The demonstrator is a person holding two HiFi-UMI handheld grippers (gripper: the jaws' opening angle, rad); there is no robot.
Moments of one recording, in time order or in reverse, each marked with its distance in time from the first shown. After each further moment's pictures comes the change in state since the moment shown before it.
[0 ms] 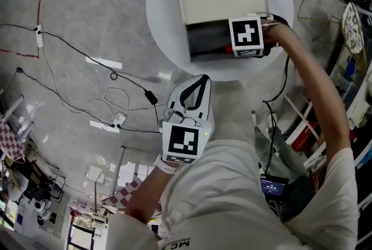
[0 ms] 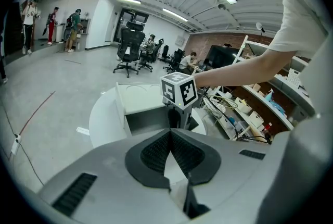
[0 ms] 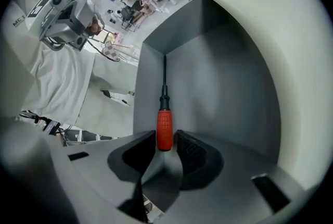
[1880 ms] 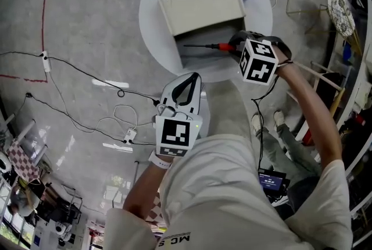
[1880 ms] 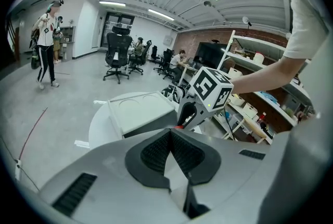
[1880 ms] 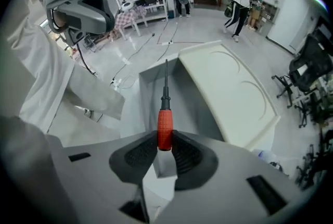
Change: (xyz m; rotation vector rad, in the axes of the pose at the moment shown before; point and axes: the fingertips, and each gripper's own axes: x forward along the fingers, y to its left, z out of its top) left arm -0.009 -0.009 0.033 0.132 0.011 -0.057; right arm -0.059 0.022 -0.018 0.200 -0.322 -0.538
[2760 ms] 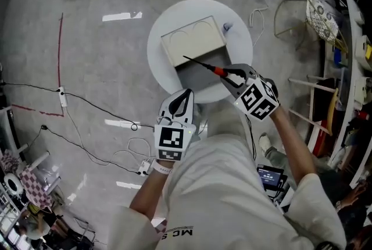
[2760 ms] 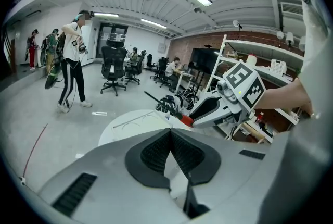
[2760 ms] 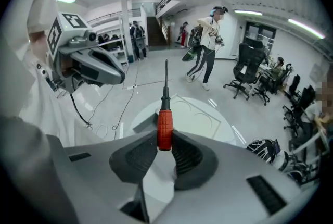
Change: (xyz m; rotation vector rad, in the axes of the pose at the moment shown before) left arm -0.039 0.001 0.057 0.076 -0.070 -0.011; right arm -0.125 0.013 0.045 0.376 -0.434 -0.329
